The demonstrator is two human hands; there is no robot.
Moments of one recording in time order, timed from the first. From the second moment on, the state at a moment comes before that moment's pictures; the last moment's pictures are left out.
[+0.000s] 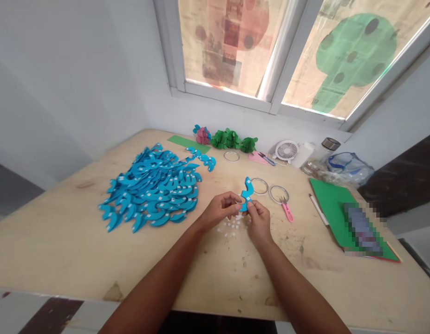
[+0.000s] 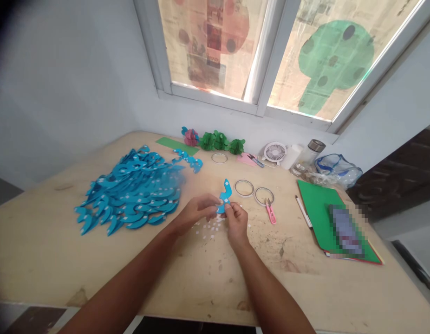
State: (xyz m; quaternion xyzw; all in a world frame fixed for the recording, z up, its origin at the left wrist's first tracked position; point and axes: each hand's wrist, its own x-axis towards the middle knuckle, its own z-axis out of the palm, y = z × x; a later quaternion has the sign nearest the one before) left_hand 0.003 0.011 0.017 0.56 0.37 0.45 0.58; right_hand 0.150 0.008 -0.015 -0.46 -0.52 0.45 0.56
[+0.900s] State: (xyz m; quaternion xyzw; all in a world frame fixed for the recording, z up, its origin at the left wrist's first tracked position) left_hand -0.001 0.018 0.016 0.47 0.41 0.54 0.56; right_hand 0.148 0.002 -0.012 -0.45 -0.61 0.41 0.50
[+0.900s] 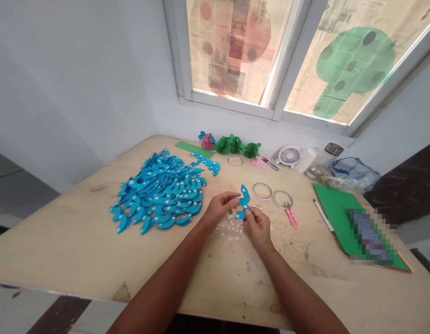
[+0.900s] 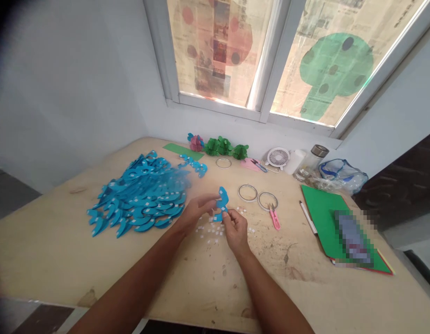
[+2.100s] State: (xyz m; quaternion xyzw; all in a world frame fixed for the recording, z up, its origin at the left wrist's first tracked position) left_hand 0.007 0.024 0.001 0.33 0.38 0.57 0.65; right_hand 0.143 0.000 -0.014 -0.46 -0.64 0.41 0.45
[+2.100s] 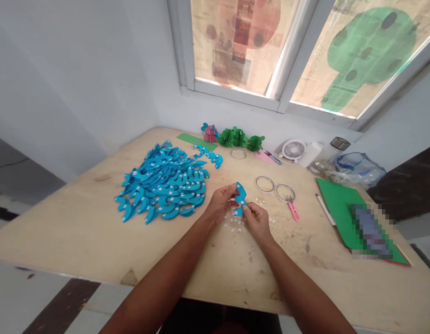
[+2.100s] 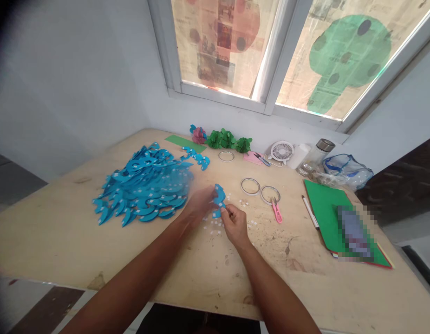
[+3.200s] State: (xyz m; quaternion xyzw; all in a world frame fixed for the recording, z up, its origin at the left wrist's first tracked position) left_hand 0.017 0.015 0.002 0.40 0.44 0.55 0.59; right_hand 0.144 0.005 -0.016 -0.47 -0.59 0.45 0.48
